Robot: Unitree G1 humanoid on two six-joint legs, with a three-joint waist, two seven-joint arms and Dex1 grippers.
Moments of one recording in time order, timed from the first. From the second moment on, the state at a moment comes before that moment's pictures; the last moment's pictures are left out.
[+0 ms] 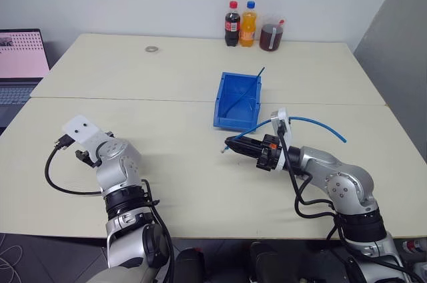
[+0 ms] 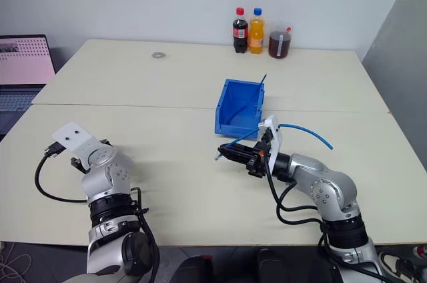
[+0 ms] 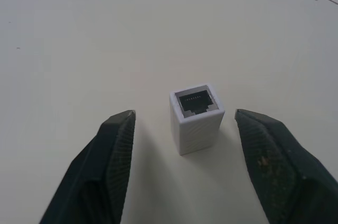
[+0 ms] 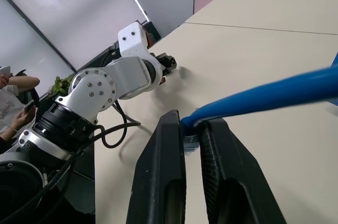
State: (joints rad) left arm -0.61 0.13 0.60 0.24 -0.09 0.52 0.71; right arm -0.41 -0.31 0.08 -0.26 0.79 0.85 0.65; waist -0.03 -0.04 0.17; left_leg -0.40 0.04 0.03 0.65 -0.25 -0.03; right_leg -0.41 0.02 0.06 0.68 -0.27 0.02
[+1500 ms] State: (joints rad) left arm -0.38 0.88 -0.25 -0.11 -0.29 0.31 -1.29; right arm -0.24 -0.44 0.09 -0.49 0.71 0.82 0.63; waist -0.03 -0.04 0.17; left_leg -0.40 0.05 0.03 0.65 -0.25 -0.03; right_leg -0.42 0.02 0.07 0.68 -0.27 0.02
